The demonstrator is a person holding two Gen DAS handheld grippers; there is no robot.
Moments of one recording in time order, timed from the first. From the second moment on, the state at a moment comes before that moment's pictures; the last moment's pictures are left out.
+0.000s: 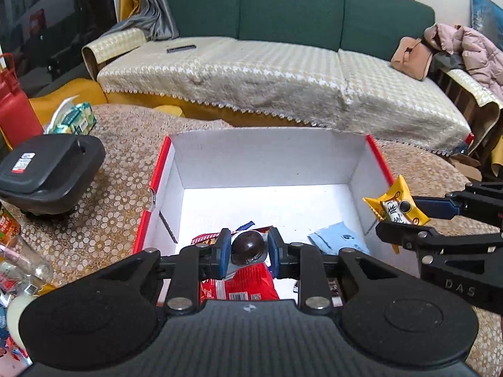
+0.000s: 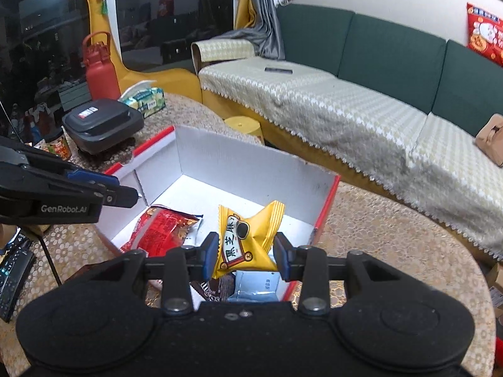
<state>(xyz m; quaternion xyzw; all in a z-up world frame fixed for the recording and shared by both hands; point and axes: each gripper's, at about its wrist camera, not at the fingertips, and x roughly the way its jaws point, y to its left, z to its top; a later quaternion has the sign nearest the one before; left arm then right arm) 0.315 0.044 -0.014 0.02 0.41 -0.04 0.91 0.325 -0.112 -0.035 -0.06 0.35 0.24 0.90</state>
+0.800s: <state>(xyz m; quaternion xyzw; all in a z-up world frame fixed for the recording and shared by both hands) 0.345 0.040 -0.063 0.03 0.47 -0.03 0.88 0.348 -0.083 -0.077 -0.10 0.41 0.24 0.87</state>
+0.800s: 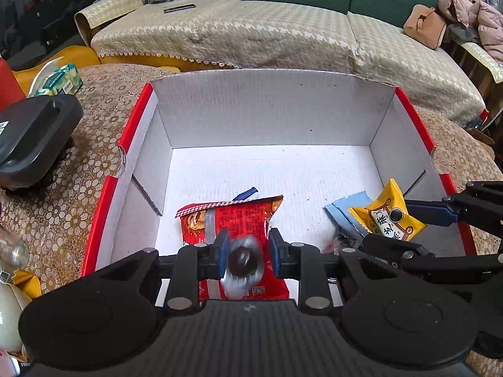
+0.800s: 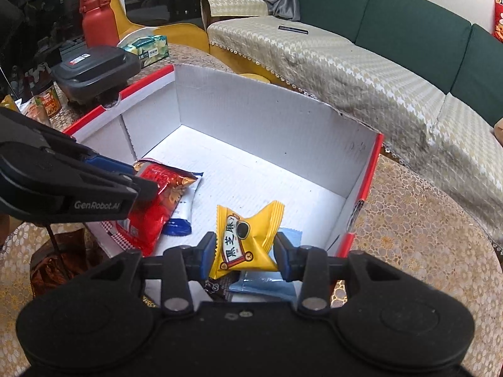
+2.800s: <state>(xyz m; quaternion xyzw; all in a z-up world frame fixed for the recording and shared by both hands) 0.147 0.059 -0.021 -0.05 0.41 -0.07 0.91 0.163 -0.135 -0.046 -0.04 0.39 0.26 0.88</state>
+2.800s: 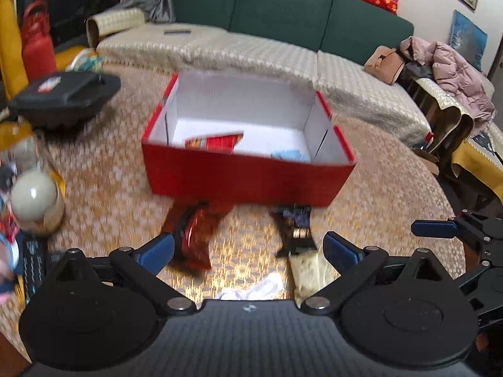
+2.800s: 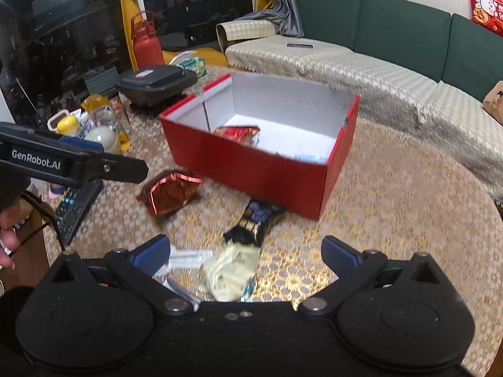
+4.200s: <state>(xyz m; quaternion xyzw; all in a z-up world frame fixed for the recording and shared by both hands) 0.150 0.059 -0.131 0.04 0.49 -0.07 0.87 0.199 -0.079 -0.132 -0.10 0.45 0.27 0.85</state>
